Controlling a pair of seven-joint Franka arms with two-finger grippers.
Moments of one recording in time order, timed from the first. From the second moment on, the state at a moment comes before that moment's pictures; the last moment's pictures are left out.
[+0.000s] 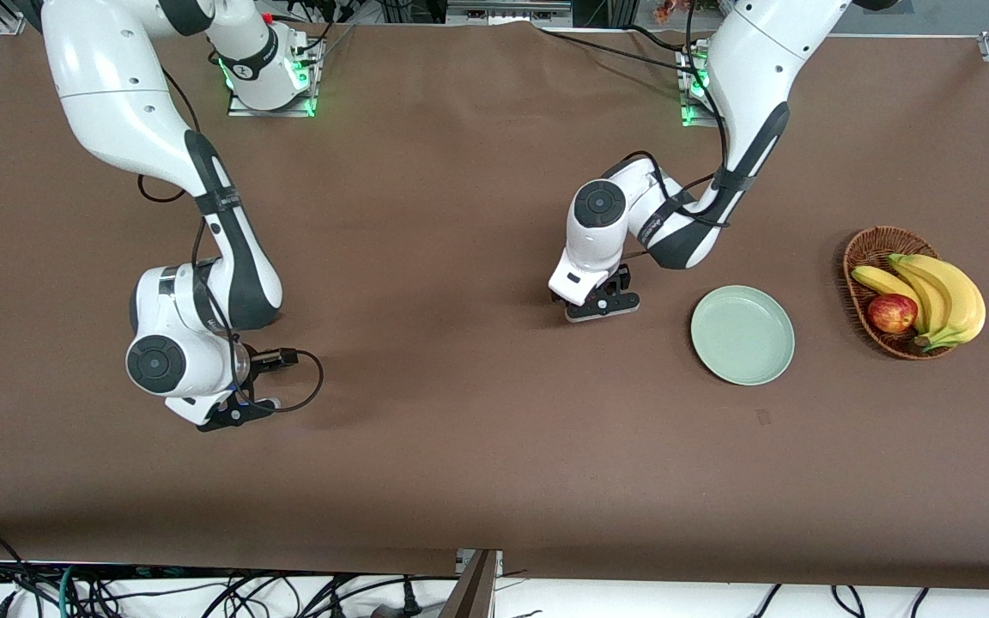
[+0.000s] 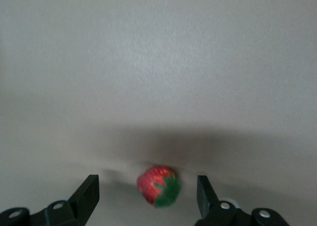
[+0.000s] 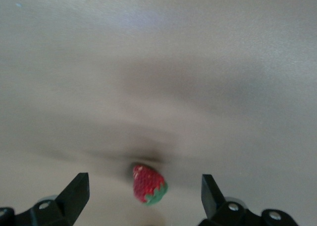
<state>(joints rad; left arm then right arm) -0.28 0.60 -0.34 -1.92 0.45 2.42 -1.09 0.20 0.81 -0.05 -1.42 0.00 2.04 -0.11</state>
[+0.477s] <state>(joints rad) -0.28 0.62 -0.34 -1.92 0.46 2.43 -1.09 0.20 0.82 -0.05 -1.44 0.00 2.07 -0.11</state>
